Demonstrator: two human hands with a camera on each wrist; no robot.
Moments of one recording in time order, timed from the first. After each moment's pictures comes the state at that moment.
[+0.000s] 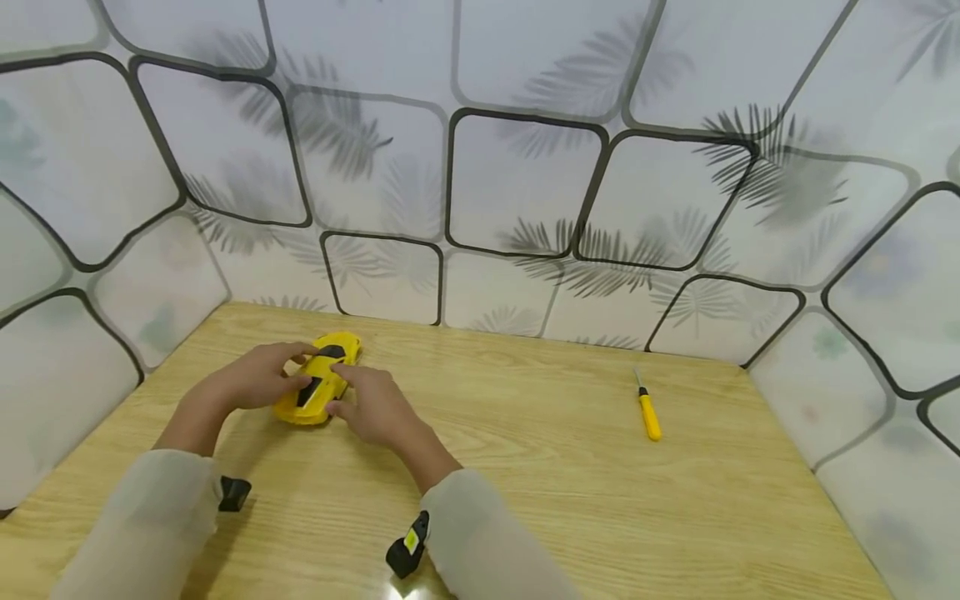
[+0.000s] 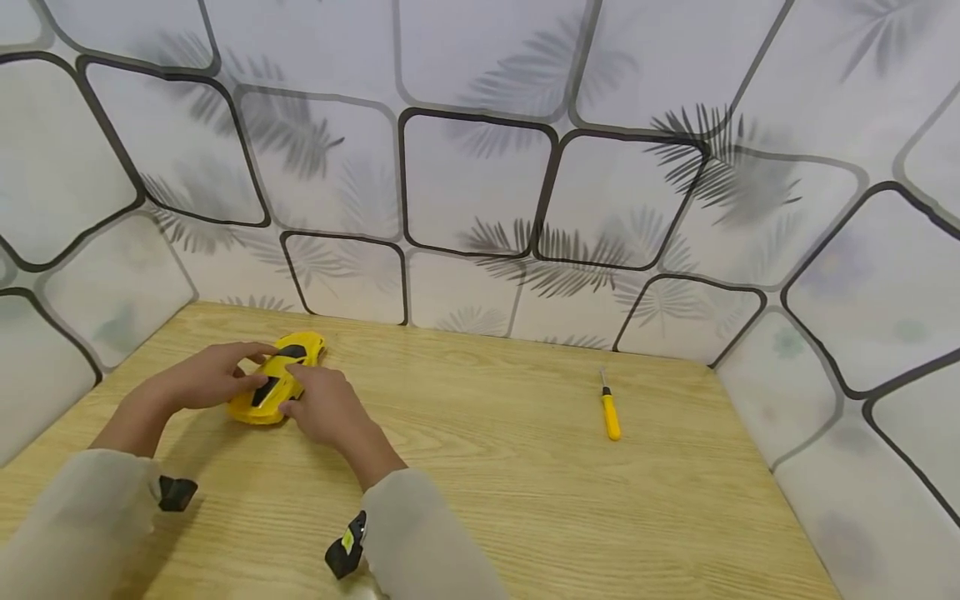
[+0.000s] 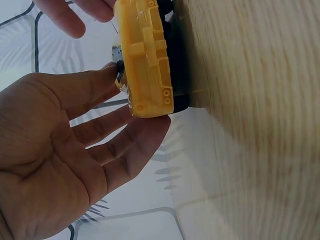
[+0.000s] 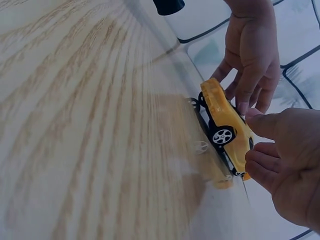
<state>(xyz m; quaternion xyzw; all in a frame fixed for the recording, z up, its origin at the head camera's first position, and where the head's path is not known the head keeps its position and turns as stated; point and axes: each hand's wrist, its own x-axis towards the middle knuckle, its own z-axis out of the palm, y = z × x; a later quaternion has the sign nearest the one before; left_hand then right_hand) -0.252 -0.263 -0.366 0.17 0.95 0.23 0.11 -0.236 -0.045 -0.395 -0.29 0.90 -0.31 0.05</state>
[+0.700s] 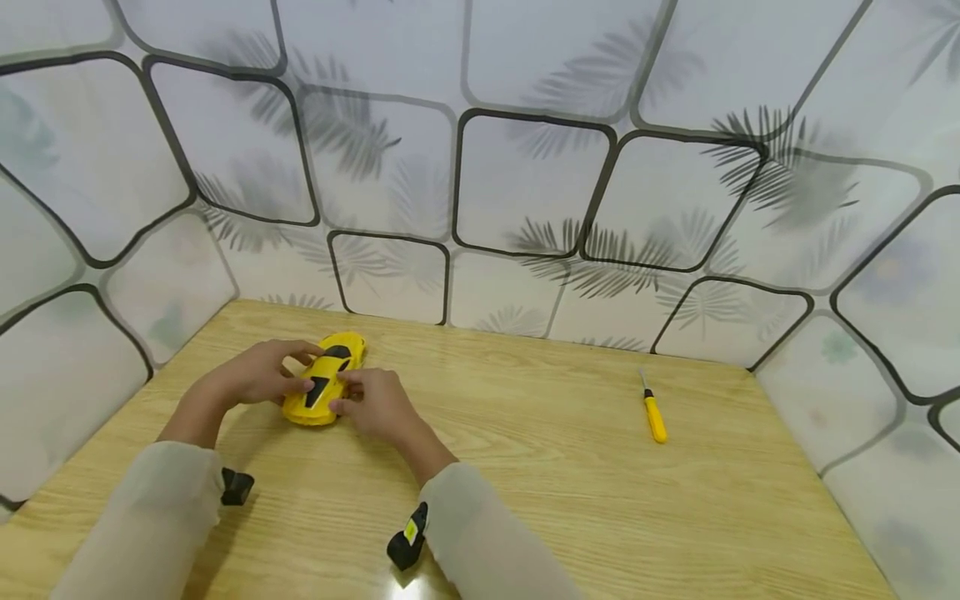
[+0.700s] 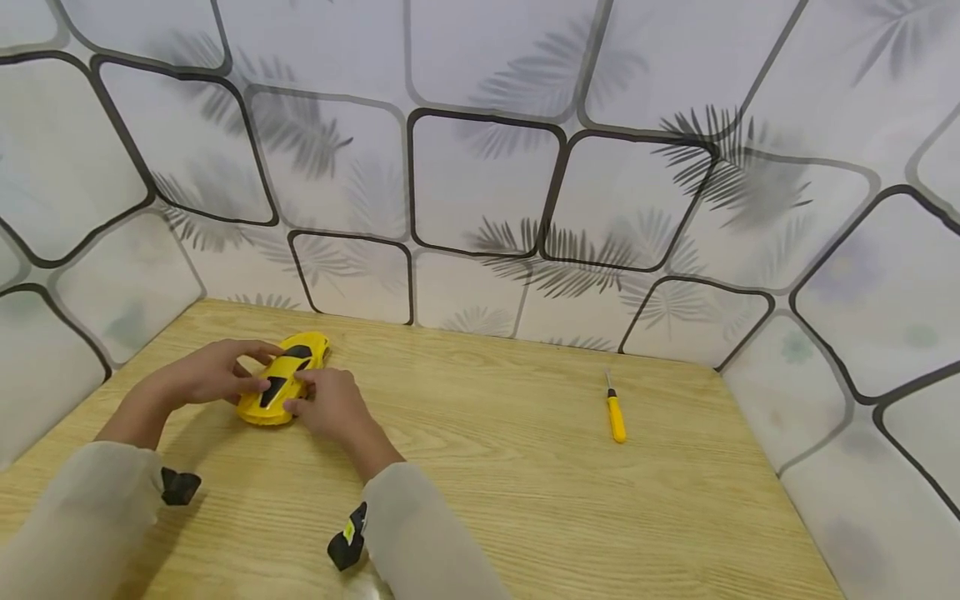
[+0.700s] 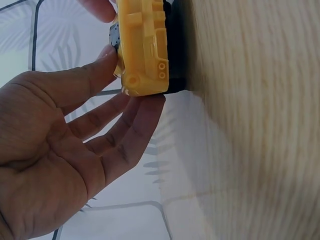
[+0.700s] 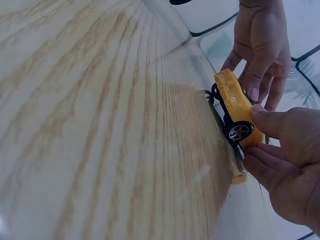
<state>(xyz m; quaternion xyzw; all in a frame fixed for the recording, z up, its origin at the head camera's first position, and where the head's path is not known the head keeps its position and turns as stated) -0.252 -0.272 -0.368 0.14 0.92 0.34 0.16 -0.244 -0.056 -0.411 -0.22 0.88 -0.41 0.09</state>
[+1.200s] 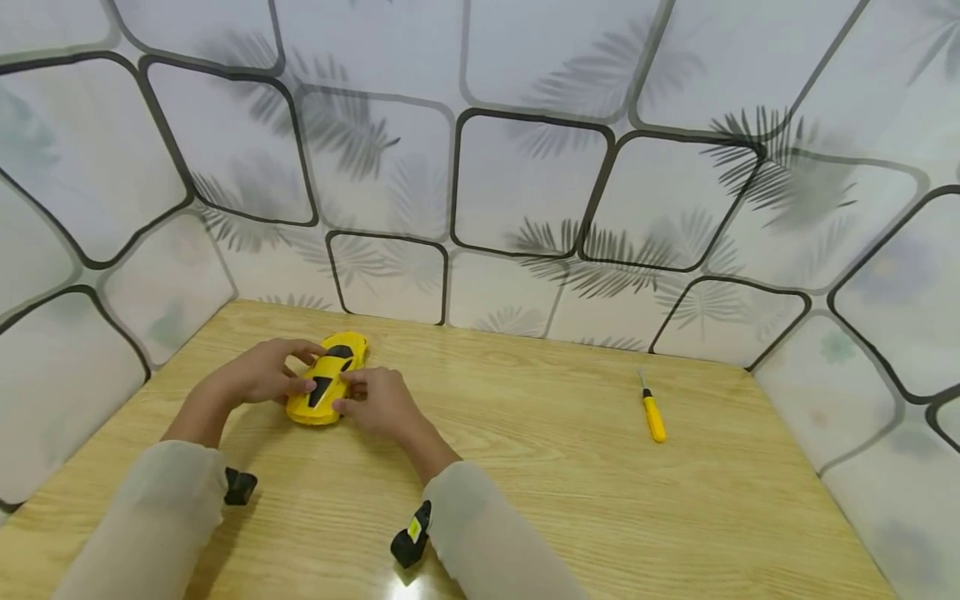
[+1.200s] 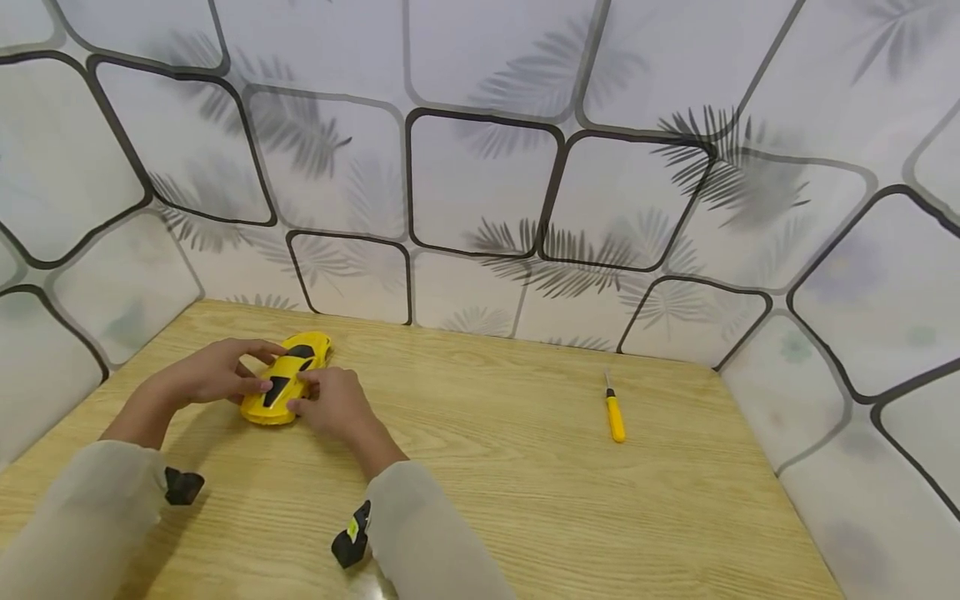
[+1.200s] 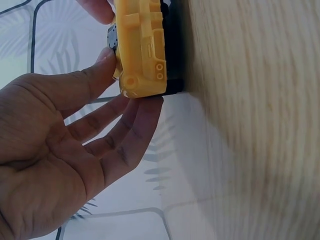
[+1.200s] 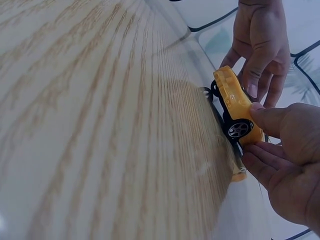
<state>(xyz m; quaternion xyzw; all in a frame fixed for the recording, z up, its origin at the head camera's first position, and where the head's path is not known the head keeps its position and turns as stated) -0.254 -0.266 -0.366 0.13 0.91 0.35 0.17 -0.248 -0.051 -0.411 -0.21 0.88 -0.42 0.10</state>
